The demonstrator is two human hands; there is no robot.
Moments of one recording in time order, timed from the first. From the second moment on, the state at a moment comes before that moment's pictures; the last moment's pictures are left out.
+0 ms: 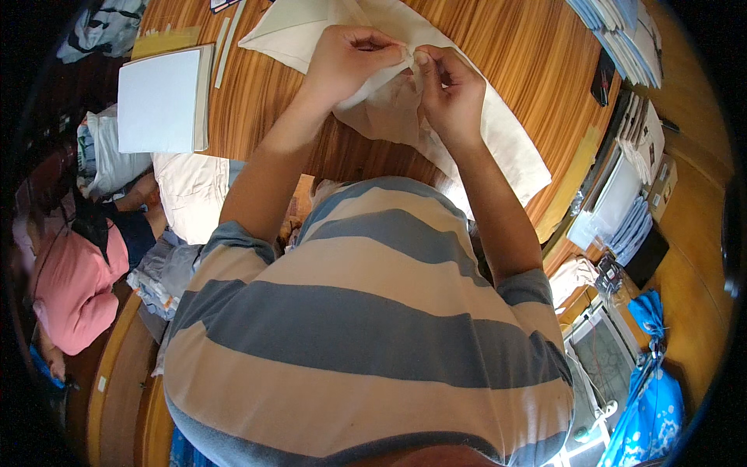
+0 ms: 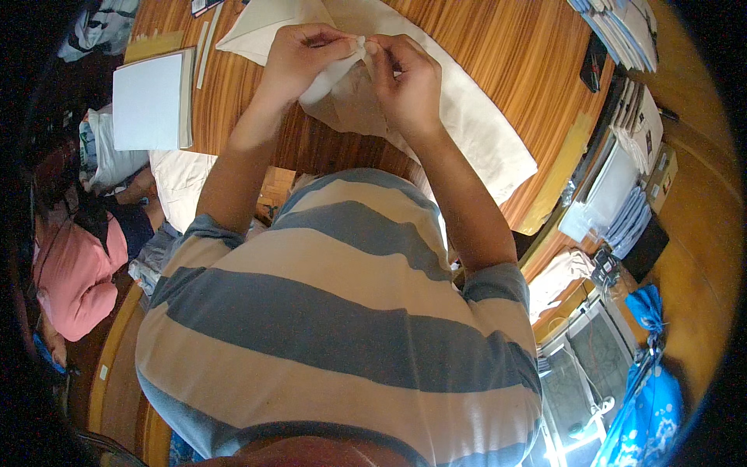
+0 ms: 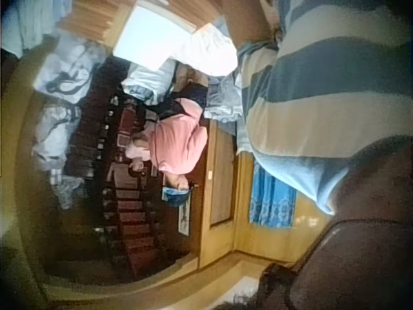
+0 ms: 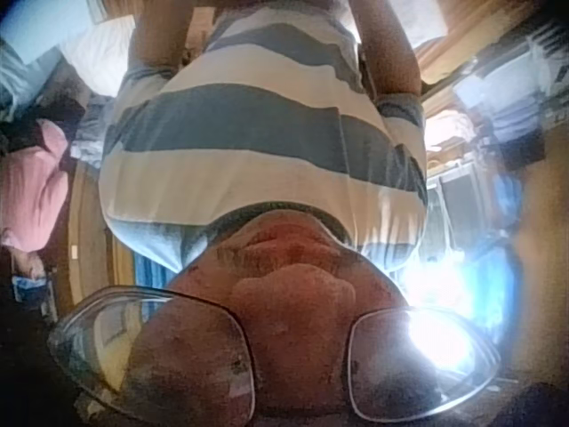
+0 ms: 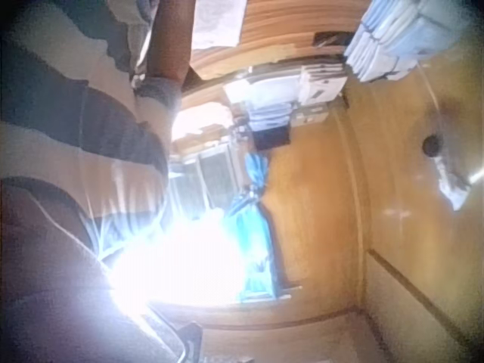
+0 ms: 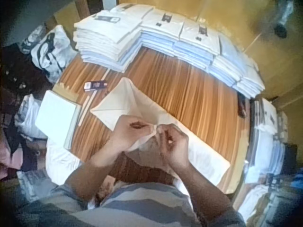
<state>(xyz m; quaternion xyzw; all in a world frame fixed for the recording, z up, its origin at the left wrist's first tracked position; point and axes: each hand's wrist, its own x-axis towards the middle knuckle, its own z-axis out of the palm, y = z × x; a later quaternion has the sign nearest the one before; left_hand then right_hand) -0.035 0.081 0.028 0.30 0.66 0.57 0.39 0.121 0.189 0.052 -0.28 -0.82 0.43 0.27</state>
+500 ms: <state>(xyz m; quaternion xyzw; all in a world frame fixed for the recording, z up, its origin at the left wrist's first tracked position) -0.022 0.085 0.023 0.29 0.61 0.66 0.33 0.114 0.179 0.052 -0.35 -0.71 0.55 0.27</state>
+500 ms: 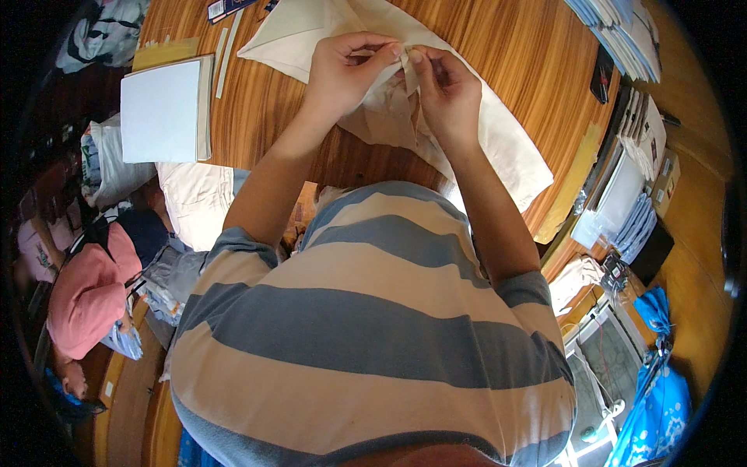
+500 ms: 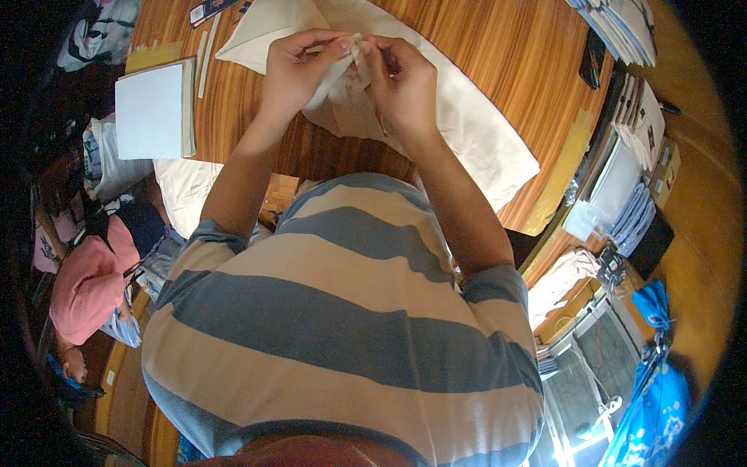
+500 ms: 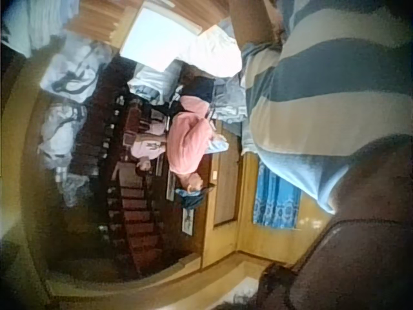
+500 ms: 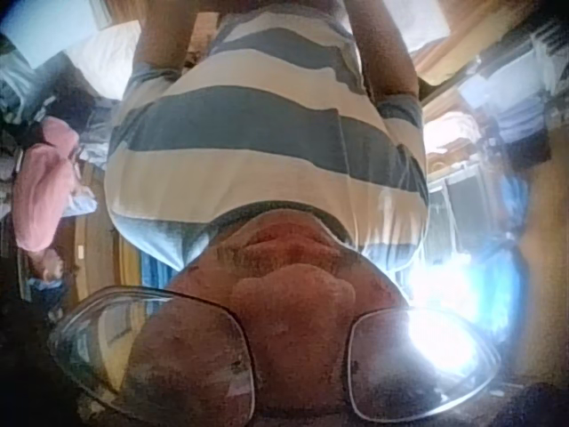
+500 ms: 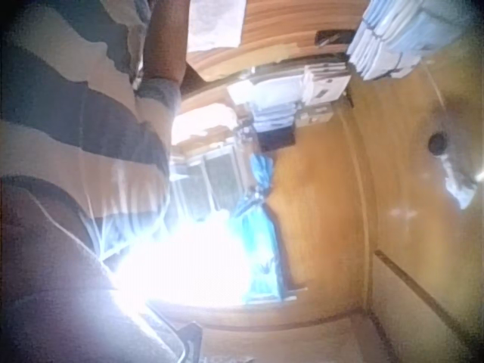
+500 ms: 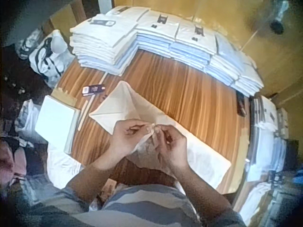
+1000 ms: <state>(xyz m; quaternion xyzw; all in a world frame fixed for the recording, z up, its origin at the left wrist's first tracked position) -0.012 0.074 0.031 0.34 0.62 0.67 0.25 0.115 0.171 0.056 -0.37 -0.49 0.75 0.25</state>
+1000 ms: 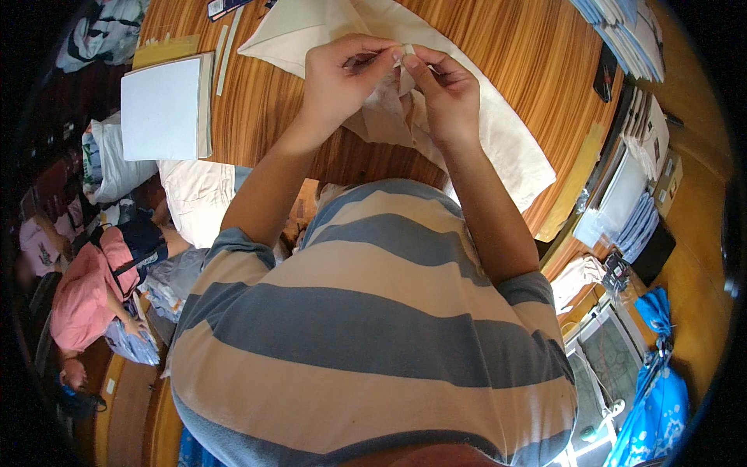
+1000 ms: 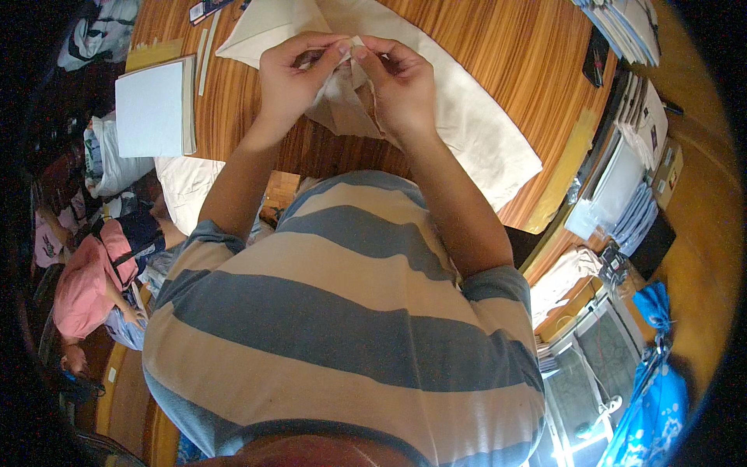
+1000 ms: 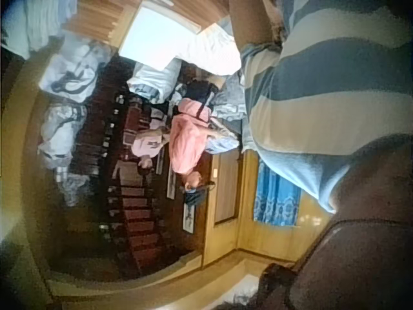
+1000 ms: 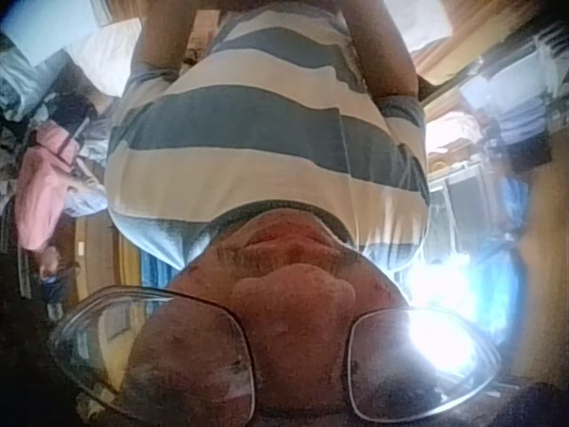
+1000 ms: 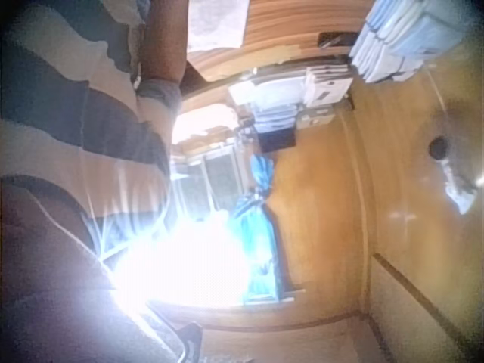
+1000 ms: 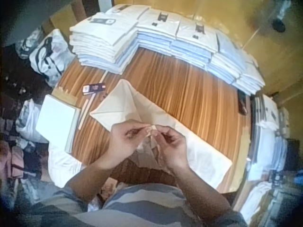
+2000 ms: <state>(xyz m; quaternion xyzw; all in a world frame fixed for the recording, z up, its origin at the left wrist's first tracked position) -0.018 0.083 0.041 0.20 0.61 0.68 0.36 0.117 0.193 0.045 -0.30 -0.69 0.60 0.27</state>
